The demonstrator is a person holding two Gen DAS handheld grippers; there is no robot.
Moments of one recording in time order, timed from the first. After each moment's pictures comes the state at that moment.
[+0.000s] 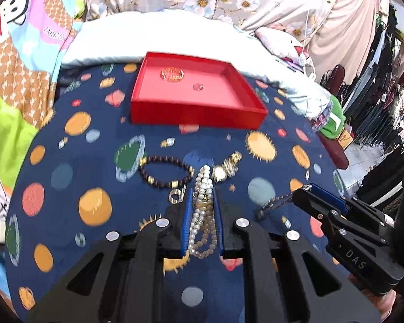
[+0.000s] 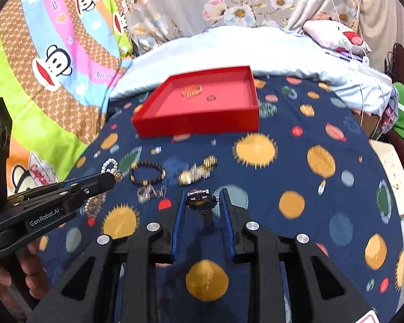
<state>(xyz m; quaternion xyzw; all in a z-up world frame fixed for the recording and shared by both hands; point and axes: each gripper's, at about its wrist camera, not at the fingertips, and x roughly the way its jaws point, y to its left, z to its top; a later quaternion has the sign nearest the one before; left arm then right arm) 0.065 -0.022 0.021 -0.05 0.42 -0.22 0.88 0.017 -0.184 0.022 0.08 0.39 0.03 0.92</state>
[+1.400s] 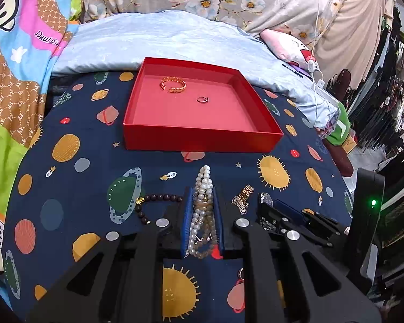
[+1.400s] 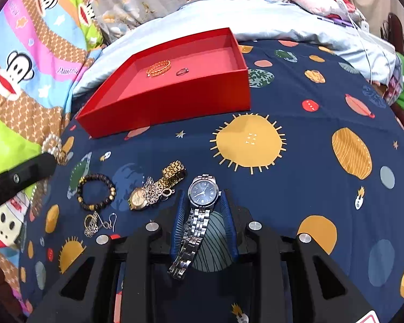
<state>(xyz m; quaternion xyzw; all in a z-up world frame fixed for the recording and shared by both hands) 0.119 -0.033 0.010 -0.05 0.43 -0.21 0.88 0.095 -0.205 -0.051 0.12 0.44 -0.01 0.89</state>
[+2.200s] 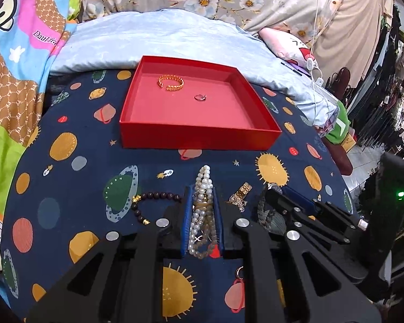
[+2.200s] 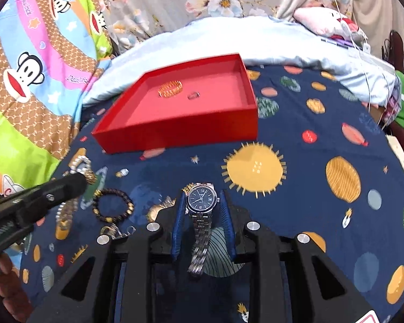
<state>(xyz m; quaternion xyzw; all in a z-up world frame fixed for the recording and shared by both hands) 0.118 -0.036 0.010 -0.05 0.42 -0.21 0.88 0.089 -0.193 -0.018 0.10 0.40 0.00 0.91</state>
